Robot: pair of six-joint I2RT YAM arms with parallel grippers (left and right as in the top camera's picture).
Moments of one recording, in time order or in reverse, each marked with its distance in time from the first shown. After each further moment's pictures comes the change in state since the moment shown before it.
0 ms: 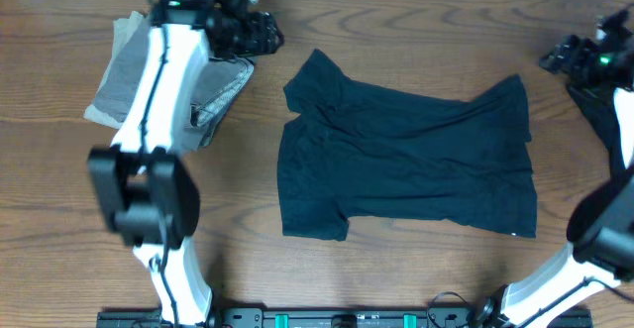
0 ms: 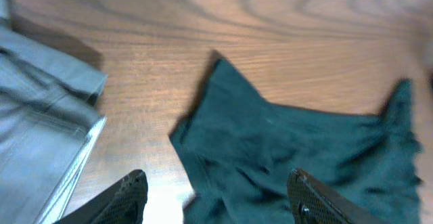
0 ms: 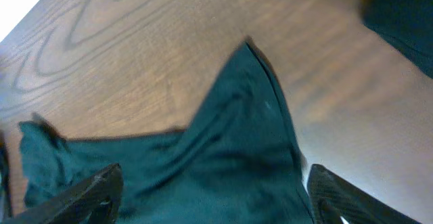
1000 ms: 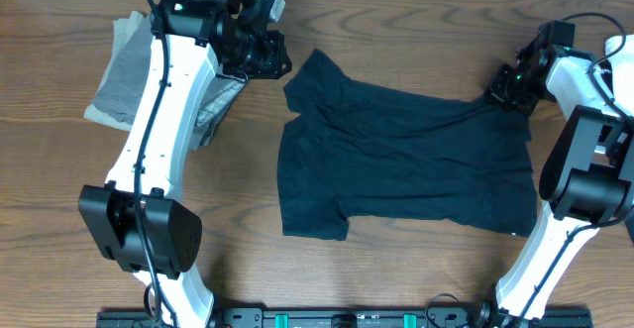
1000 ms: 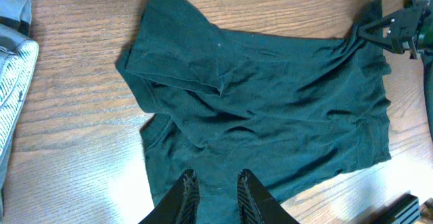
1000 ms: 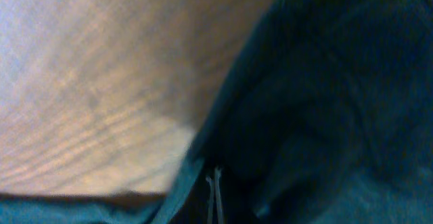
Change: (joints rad) left arm -0.098 -0.109 0.021 -0.264 0.004 0.061; right arm 0.211 0.305 -0.154 0.313 0.119 0.209
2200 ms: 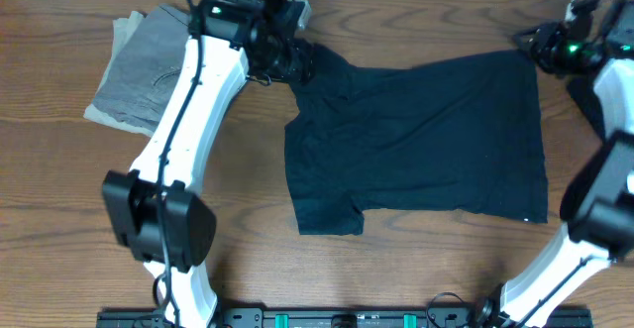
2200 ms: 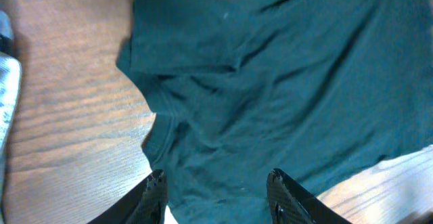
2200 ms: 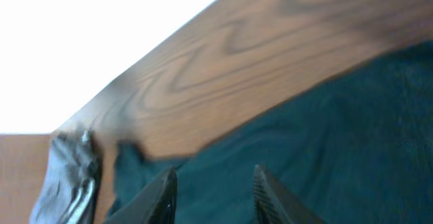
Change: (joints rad) left arm -0.102 0.081 -0.001 0.040 -0.117 0.008; right arm -0.132 -0.239 0.028 0.165 -0.422 -0.018
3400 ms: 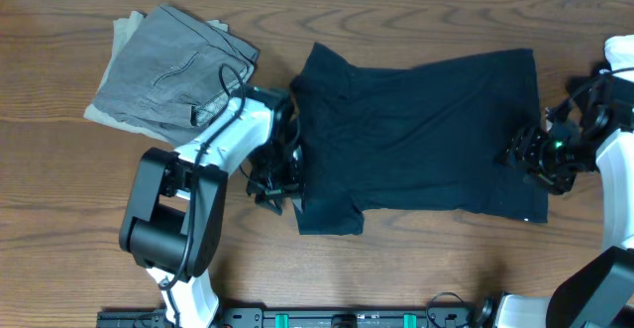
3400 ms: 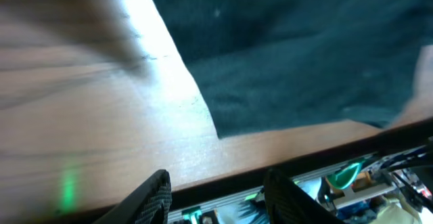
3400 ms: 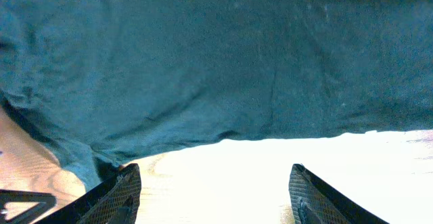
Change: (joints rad) left arm -0.077 -0.055 -0.703 -0.101 0.126 -0.166; right arm 0.004 -0.459 -0.478 -0.607 0.361 -0.168
